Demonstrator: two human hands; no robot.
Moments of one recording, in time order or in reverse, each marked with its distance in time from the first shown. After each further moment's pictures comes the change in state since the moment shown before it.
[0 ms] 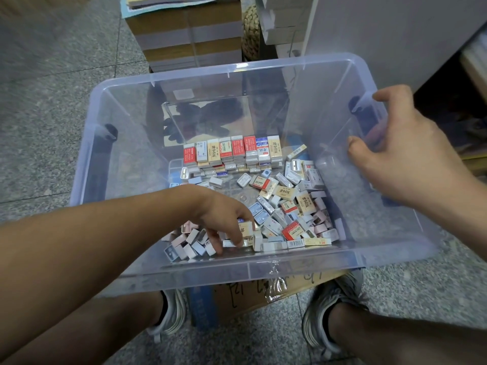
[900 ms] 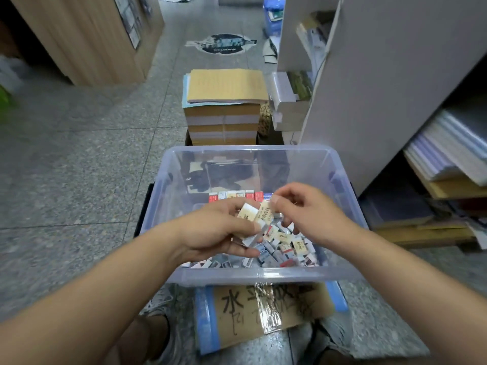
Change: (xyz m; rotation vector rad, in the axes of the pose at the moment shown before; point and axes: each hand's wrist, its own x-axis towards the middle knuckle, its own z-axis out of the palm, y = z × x) left_hand -0.157 0.031 0.069 -0.869 0.402 0.662; right_hand -0.039 -0.098 -0.009 0.575 -0.371 -0.070
